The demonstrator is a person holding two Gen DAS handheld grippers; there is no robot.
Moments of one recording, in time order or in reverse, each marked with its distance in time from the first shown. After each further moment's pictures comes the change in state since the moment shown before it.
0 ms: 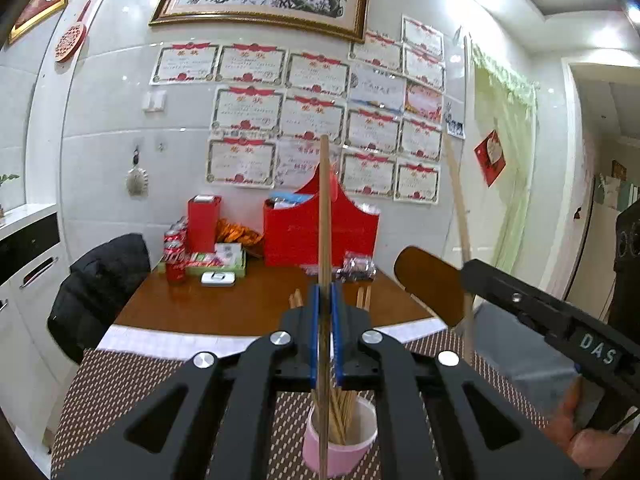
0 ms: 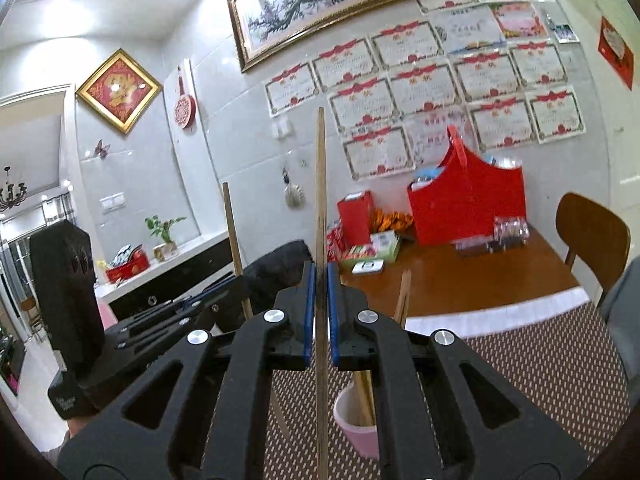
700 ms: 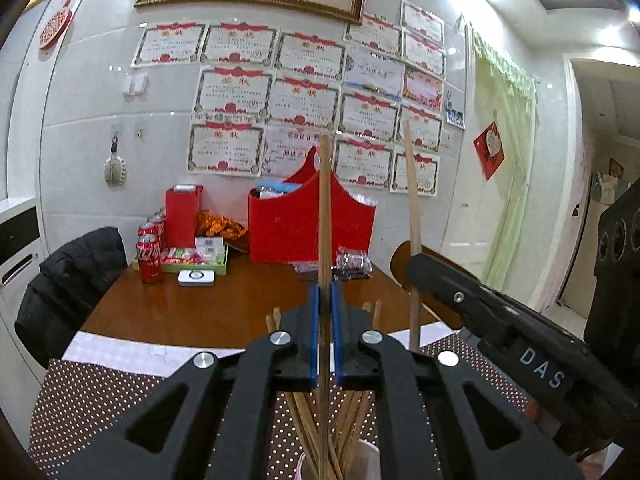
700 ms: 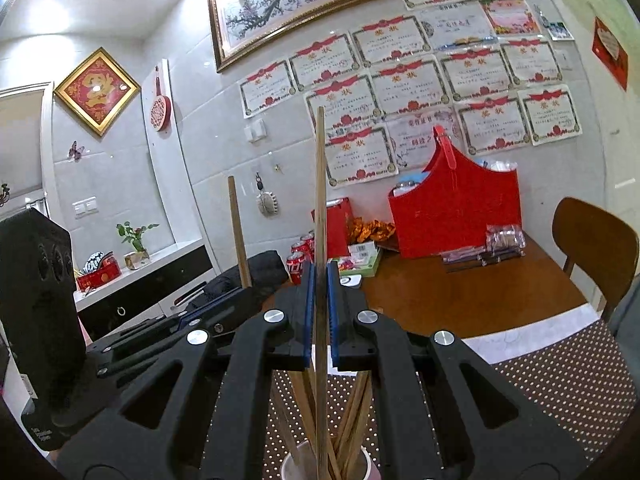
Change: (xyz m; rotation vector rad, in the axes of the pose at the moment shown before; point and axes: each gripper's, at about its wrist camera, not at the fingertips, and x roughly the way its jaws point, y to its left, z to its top) left arm 0.088 0.000 -0.009 -0.010 0.047 -0.029; right arm 0.082 -0.045 -0.006 -0.001 -0.014 -0.054
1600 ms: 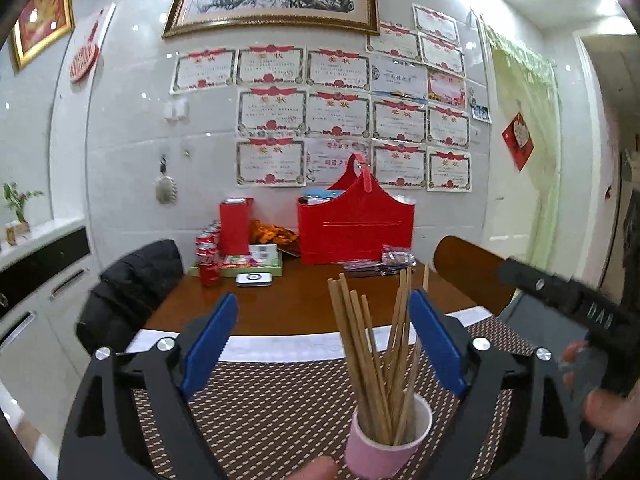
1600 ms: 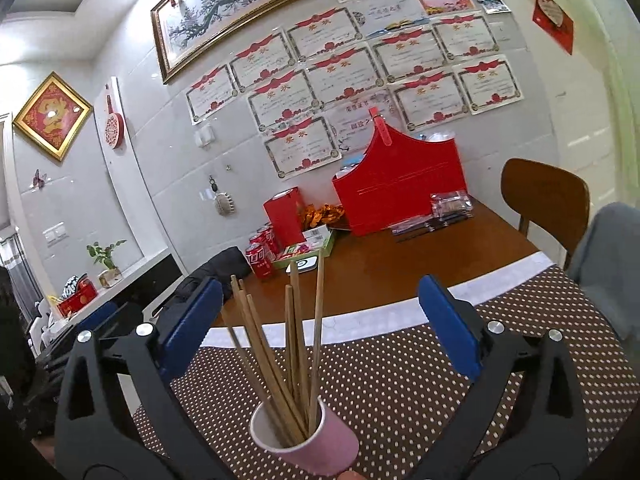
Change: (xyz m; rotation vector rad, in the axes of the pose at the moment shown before) left arm -0.080 -0.001 -0.022 0.092 -0.046 0.197; right arm -0.059 -0.033 -0.017 0.135 0.014 -0.156
